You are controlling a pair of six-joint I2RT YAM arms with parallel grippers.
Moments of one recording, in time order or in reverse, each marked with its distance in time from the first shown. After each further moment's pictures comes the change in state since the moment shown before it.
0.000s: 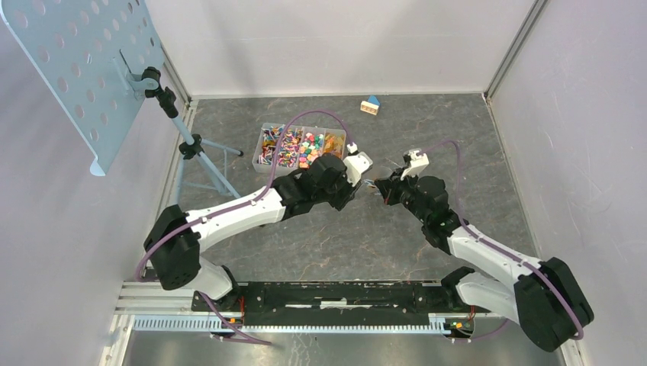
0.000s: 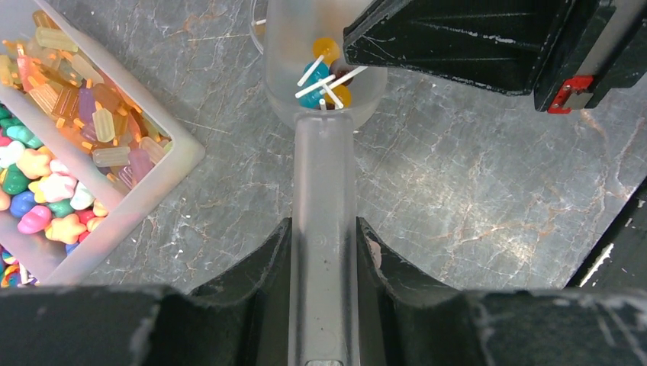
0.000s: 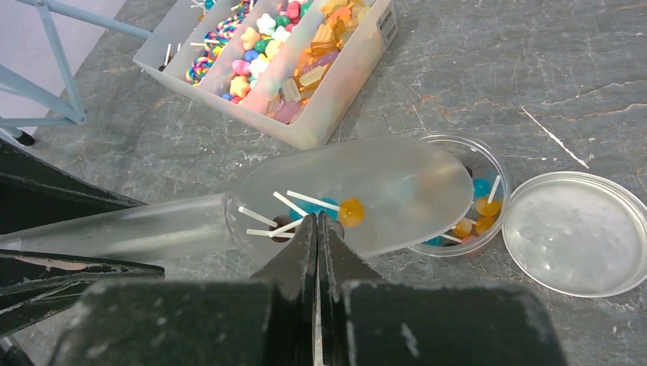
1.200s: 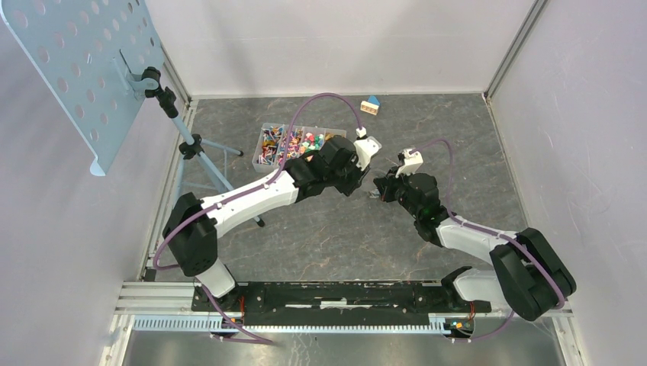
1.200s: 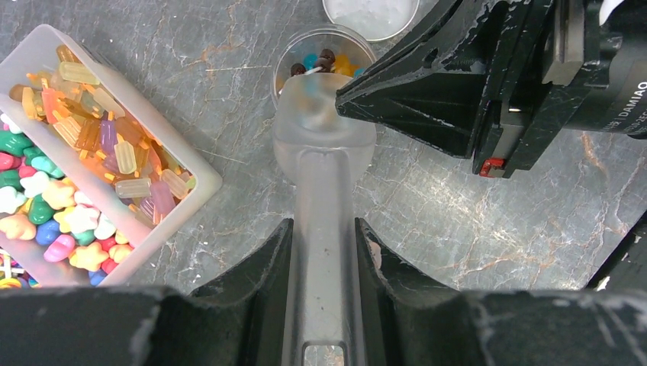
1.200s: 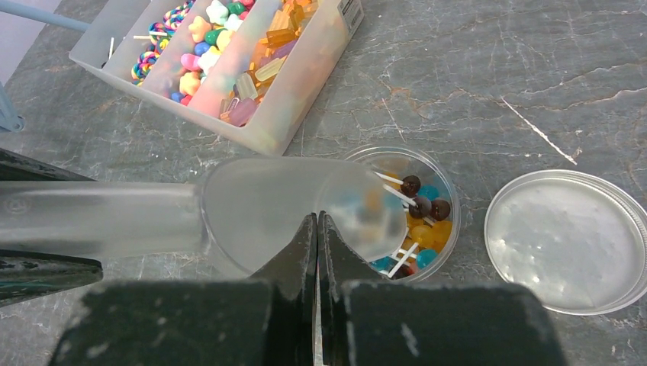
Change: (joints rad) left arm 0.045 0.149 0.217 -0.109 0.028 0.001; right arm -0.012 0.225 0.000 0.180 0.031 -0.018
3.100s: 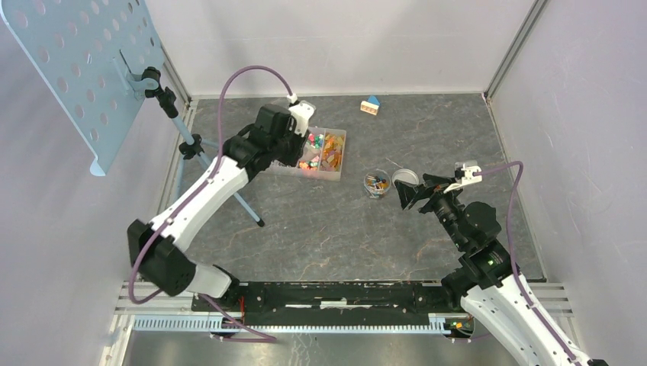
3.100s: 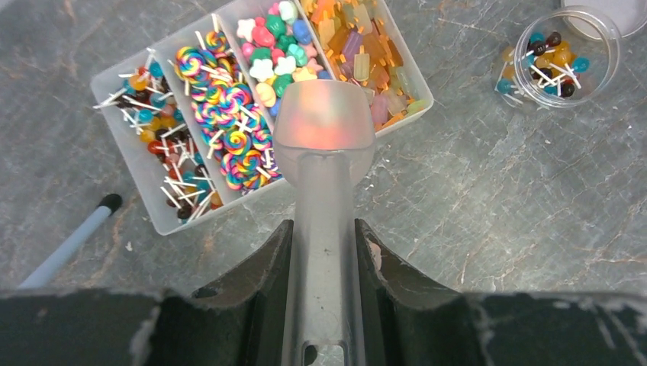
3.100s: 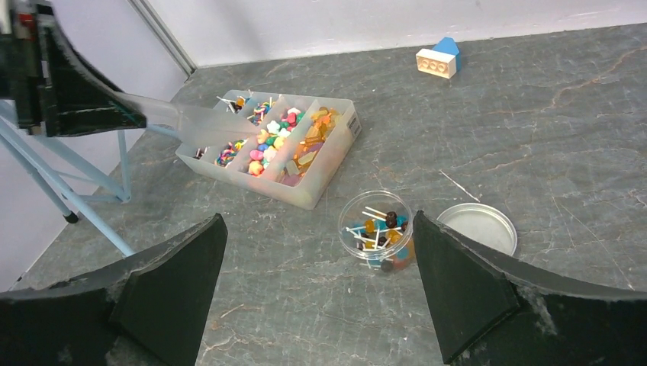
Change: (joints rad) left arm 0.347 -0.256 0.005 -0.249 -0.027 0.083; right arm -0.007 -0.845 0.066 -0.638 0.103 0.006
